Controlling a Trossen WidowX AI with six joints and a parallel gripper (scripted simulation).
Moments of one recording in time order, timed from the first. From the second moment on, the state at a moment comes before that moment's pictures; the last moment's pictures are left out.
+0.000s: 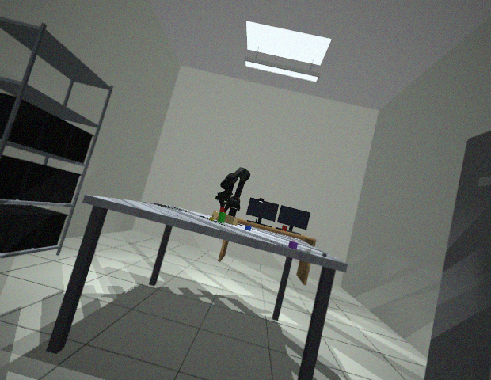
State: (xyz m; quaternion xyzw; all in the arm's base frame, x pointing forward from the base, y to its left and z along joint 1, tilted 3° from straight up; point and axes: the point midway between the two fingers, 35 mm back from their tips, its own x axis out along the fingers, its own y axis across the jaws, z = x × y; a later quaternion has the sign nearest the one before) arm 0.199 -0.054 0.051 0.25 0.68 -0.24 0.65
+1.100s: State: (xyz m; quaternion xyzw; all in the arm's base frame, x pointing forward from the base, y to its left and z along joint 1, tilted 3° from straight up) arm 0.199 -0.053 0.050 0.25 0.68 -0.24 0.65
